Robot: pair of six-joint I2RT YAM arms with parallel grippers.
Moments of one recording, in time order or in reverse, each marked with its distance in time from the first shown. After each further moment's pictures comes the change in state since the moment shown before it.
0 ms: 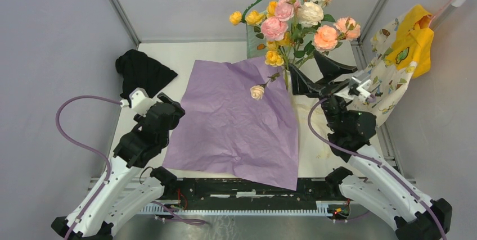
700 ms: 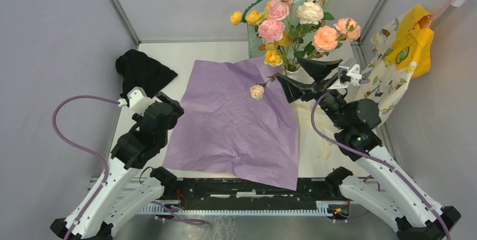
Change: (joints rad) left arm 0.000 -0.009 0.014 0.000 0.000 0.014; right arm 0.010 -0.058 0.165 -0.407 -0.149 0.095
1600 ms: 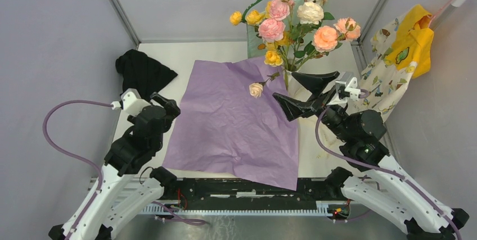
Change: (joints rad) left arm 0.000 -0.055 0.030 -0.005 0.000 0.022; right arm 0.157 -0.089 -0.011 -0.169 -0.004 -0.051
